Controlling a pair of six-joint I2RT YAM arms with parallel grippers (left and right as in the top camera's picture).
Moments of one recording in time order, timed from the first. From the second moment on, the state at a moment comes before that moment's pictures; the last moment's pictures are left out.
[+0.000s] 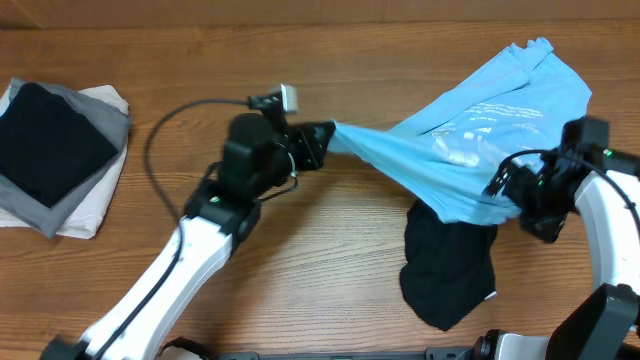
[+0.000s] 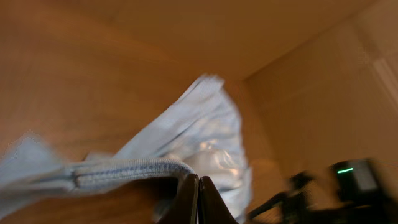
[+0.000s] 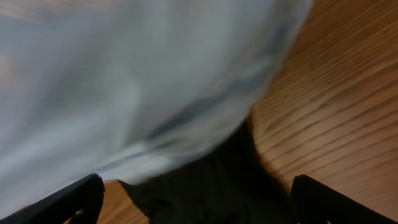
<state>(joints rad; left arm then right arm) -0.43 1.35 0.90 0.13 0.34 -0.77 -0.31 1.52 1.08 -1.08 -0.22 0.37</state>
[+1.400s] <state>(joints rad) -0.61 1.75 0.93 -0.25 0.31 -0.85 -0.22 1.52 0.72 -0.81 -0.27 0.45</state>
